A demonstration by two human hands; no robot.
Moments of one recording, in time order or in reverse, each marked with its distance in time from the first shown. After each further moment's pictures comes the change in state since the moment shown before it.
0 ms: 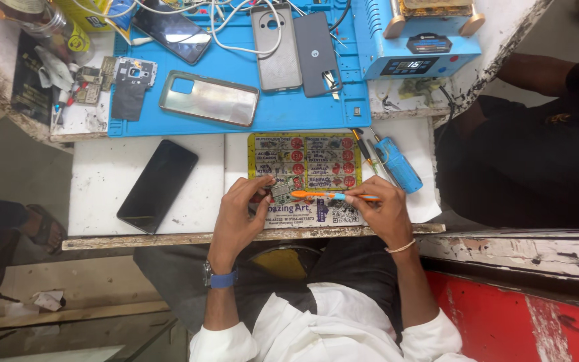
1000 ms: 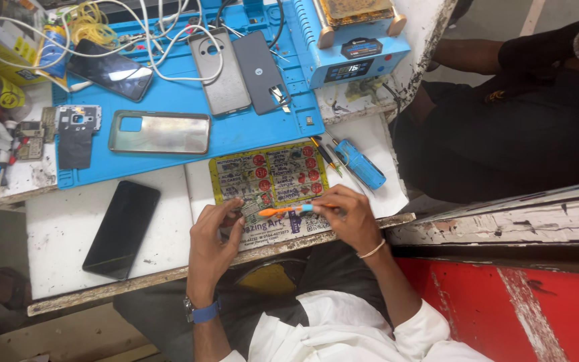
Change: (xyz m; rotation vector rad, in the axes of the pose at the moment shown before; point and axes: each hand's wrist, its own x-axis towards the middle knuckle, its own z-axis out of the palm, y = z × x) left_hand 0.004 0.004 0.004 0.038 0.003 -0.042; right_hand -0.011 0.001 0.005 -0.011 0.057 -0.128
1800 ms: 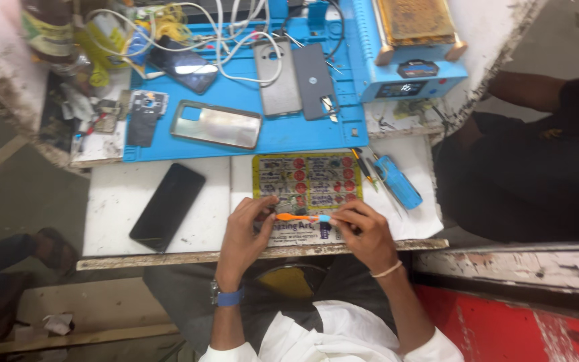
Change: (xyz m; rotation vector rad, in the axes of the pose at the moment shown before) left_hand -0.004 -0.006 -0.001 -0.032 0.018 0.037; right_hand -0.004 -0.009 0.018 -0.037 -0.014 -0.106
